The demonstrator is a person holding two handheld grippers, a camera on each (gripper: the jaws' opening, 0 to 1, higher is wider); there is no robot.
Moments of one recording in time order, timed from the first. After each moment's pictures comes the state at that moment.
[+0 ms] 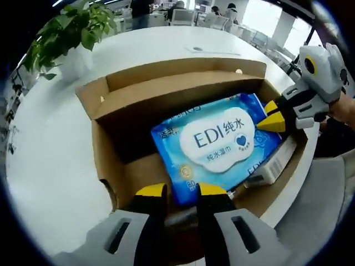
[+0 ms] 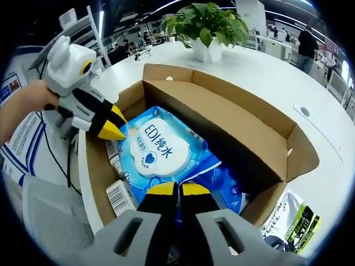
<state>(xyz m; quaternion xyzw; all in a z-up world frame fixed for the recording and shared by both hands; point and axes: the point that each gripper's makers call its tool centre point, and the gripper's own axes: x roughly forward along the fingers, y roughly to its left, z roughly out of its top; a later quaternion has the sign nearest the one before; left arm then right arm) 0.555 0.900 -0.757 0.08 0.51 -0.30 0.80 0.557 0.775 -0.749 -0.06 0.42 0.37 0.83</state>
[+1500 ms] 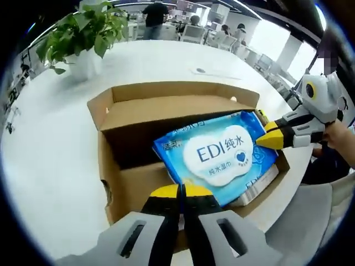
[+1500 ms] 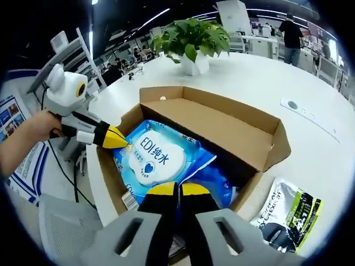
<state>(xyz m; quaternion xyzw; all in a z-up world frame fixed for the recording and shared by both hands) 0.557 0.889 -0.712 0.01 0.46 -0.27 0.85 0.555 0.755 -0.708 0.01 0.40 0.34 0.85</state>
